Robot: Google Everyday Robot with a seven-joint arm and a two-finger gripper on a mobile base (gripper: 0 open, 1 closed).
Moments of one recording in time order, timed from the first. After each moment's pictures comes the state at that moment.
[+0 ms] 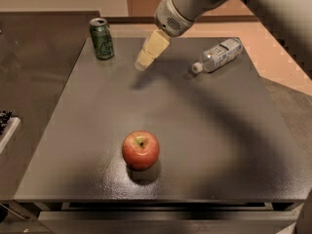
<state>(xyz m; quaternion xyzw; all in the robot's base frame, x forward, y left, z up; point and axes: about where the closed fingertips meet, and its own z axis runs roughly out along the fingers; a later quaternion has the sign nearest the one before) 0.653 0.006 0.943 -0.59 0.72 0.12 0.34</state>
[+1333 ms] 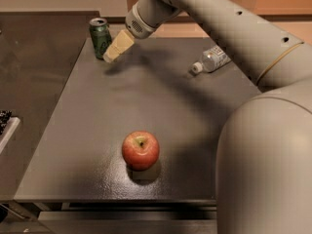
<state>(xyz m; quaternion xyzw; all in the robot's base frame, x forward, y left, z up) 0.737 0.089 0.897 -0.50 0.77 0.16 0.35</state>
